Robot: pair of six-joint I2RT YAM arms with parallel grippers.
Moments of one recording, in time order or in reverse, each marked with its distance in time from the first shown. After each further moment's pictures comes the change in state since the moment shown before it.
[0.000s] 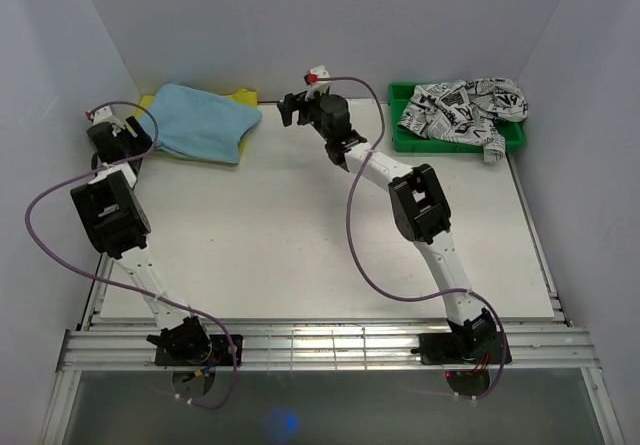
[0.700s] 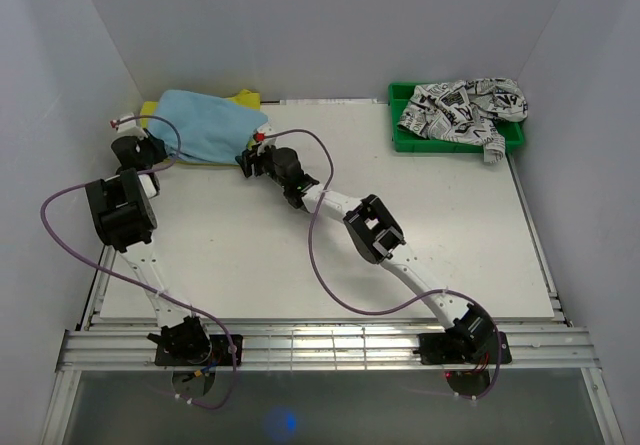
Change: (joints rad) left arm -0.064 -0.024 -0.164 0.312 0.083 -0.005; right arm 0.194 0.405 0.348 0.029 -0.032 -0.008
